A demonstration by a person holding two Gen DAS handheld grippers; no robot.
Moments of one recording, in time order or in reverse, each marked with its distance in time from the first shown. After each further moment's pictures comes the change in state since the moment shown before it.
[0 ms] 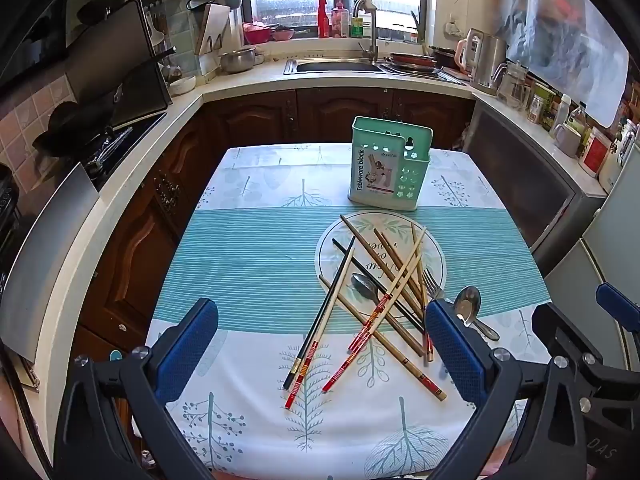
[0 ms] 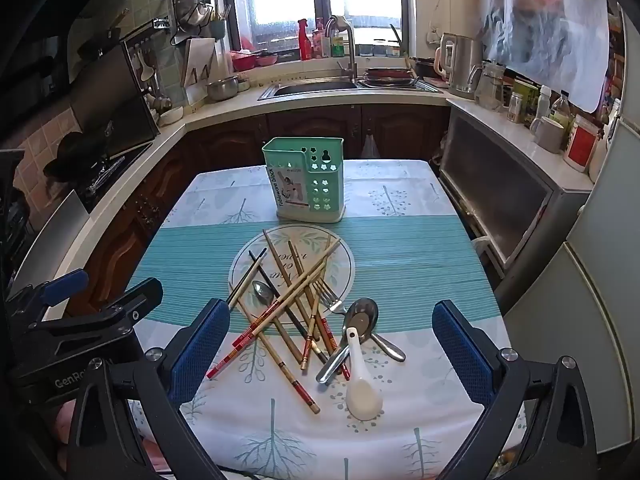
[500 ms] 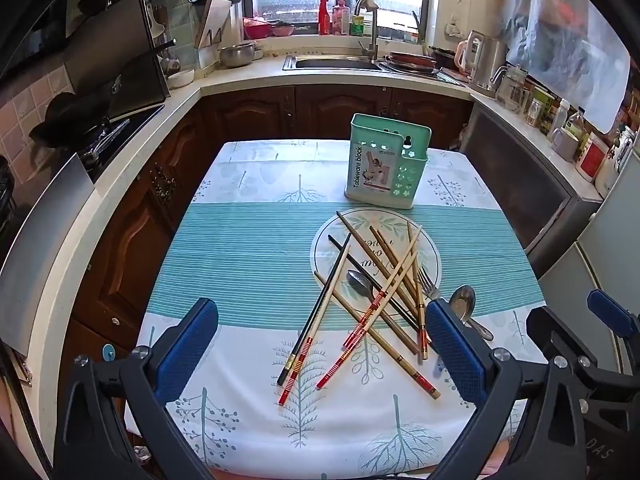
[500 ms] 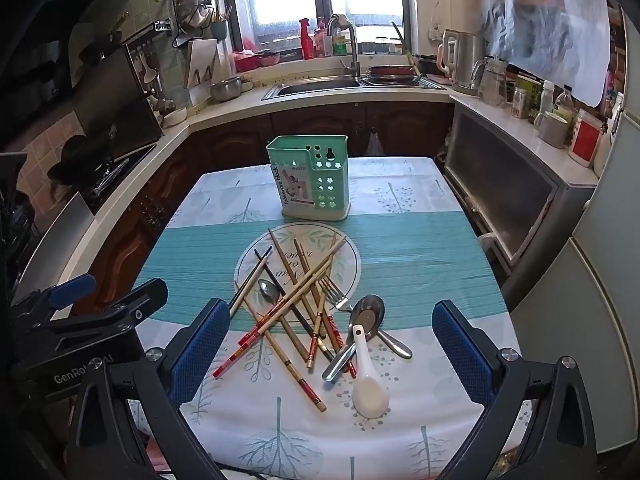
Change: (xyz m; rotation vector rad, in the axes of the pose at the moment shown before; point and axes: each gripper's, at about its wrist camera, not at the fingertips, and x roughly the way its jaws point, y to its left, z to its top) left arm 0.002 0.003 -0.003 -0.020 0.016 -0.022; right arm 0.005 0.005 -0.005 0.004 0.003 0.008
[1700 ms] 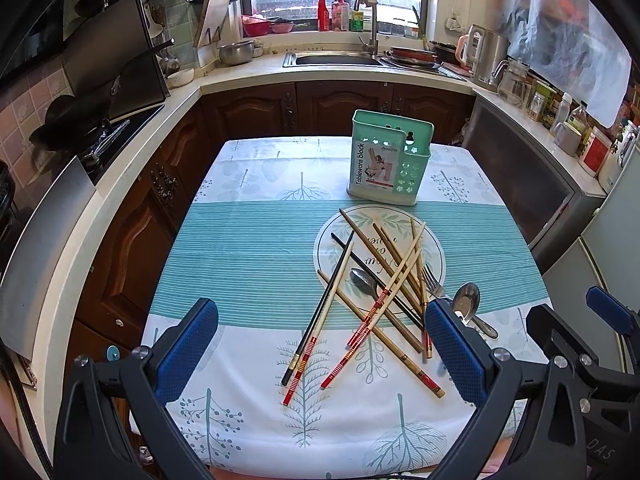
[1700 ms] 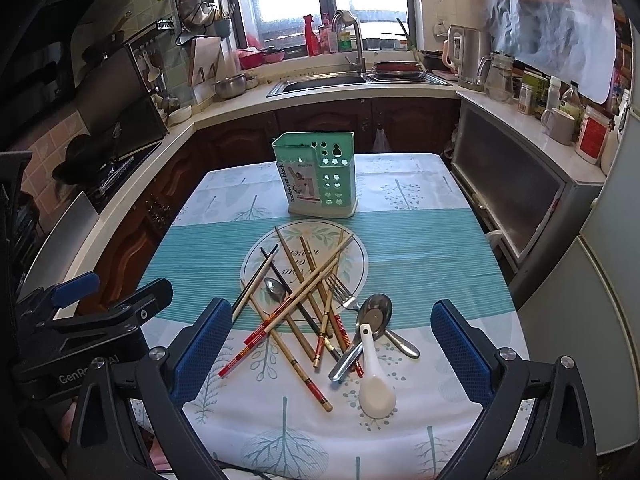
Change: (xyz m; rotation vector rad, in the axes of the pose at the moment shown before) left arm 0.002 0.004 0.001 0.003 0.016 0.003; right arm 0.005 0.001 0.002 0.010 0.014 0.032
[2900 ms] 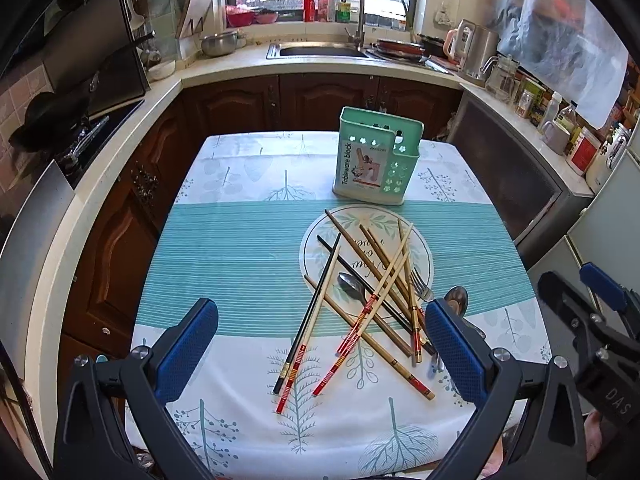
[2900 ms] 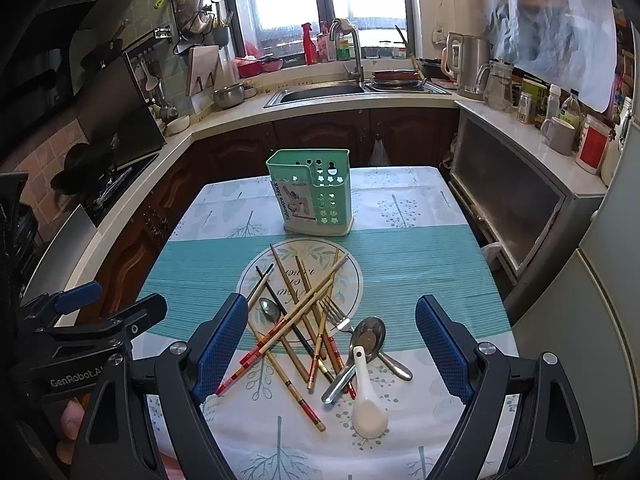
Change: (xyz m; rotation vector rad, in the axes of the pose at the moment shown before) left arm 0.015 0.002 0.025 0.017 0.057 -0.059; right arm -0.004 -0.011 0.030 0.001 -0.036 -0.004
